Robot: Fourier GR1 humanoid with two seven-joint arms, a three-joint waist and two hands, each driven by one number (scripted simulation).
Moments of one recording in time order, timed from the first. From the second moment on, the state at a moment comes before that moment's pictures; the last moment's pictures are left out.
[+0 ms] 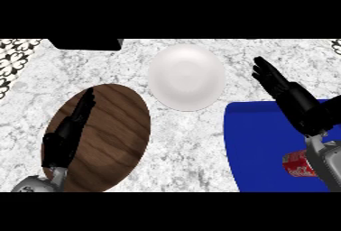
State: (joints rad) left arm -0.10 0.44 -0.33 -1.59 0.16 0.31 0.08; right arm -0.34 -0.56 0.27 -1.57 -0.39 0.01 0.12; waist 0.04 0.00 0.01
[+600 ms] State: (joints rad) left arm -0.21 0.50 -0.18 -1.62 0.22 0.22 0.06; right arm -0.28 -0.56 0.47 -1.62 0.05 -0.14 0.08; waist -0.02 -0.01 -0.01
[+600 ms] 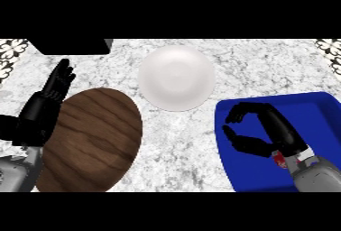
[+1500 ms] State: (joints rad) left arm -0.26 0.50 -0.10 -1.60 0.25 0.14 0.08; right arm 0.07 -0.66 0.31 -1.96 0.17 -0.33 0.09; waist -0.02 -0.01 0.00
